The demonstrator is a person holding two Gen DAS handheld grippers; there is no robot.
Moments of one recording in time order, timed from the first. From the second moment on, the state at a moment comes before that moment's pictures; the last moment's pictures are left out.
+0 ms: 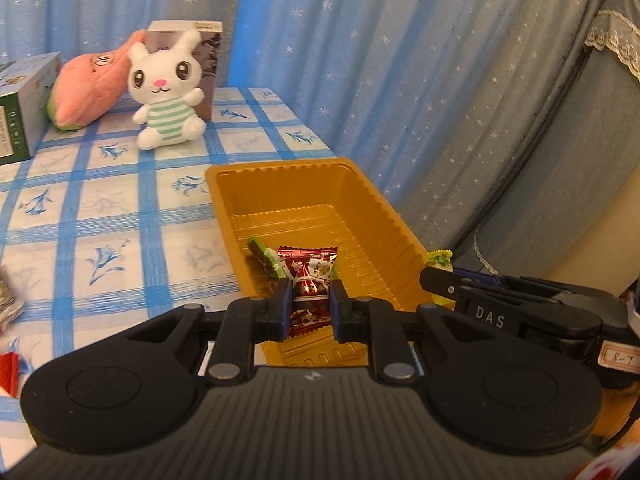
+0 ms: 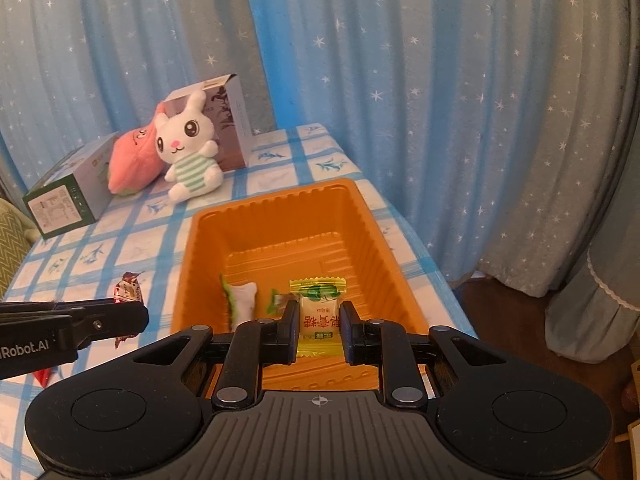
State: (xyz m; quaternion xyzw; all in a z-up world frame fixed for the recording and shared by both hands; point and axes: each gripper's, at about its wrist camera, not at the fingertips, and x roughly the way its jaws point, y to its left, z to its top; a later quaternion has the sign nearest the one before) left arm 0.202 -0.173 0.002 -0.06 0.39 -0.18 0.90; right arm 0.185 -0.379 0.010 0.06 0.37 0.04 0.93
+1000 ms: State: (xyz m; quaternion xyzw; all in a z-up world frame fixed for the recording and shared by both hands) left arm 0.194 -0.131 -0.008 -0.10 0.40 -0.13 0.90; right arm 0.202 -0.377 0.004 0.09 0.38 0.06 0.92
